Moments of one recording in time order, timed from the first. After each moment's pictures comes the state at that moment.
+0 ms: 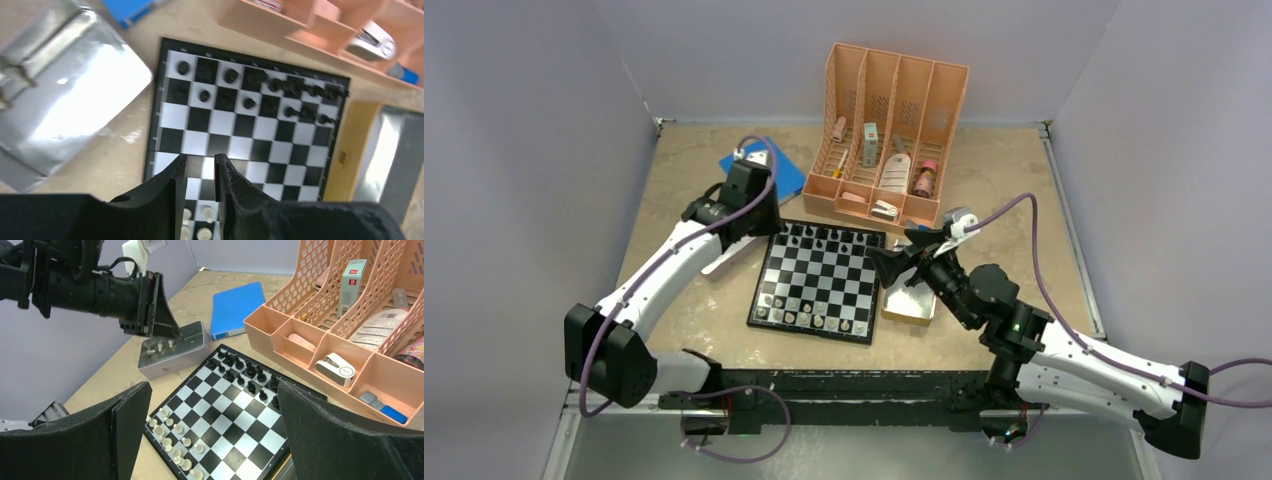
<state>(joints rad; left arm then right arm) -0.46 1.32 1.13 -0.65 -0.14 -0.47 1.06 0.73 0.62 0.16 0.43 0.32</state>
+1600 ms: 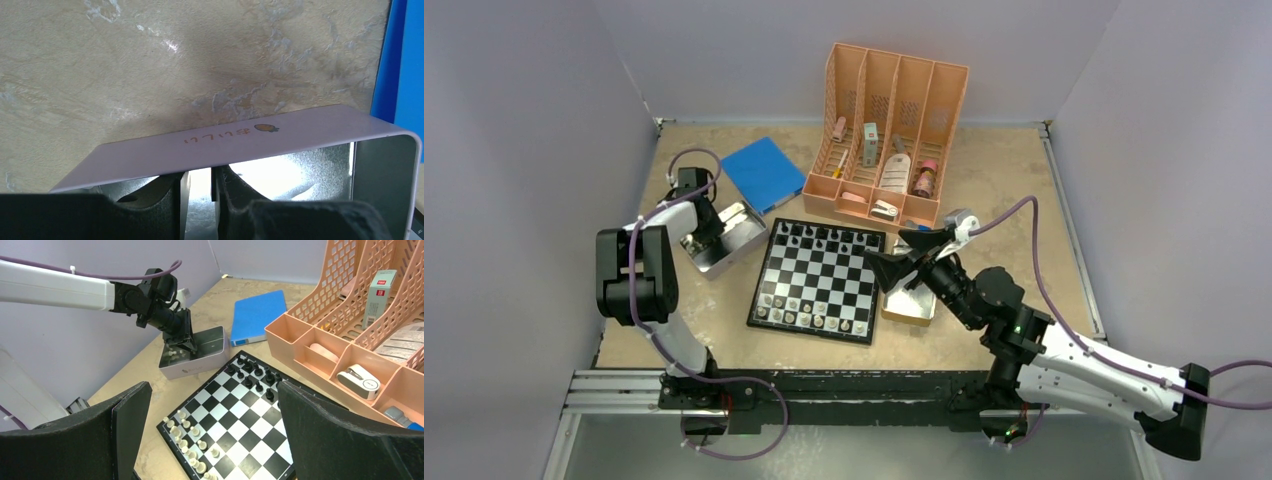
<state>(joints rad) 0.09 1.75 1.03 -0.33 -0.19 -0.45 1.06 0.71 0.60 0.22 0.34 0.33</state>
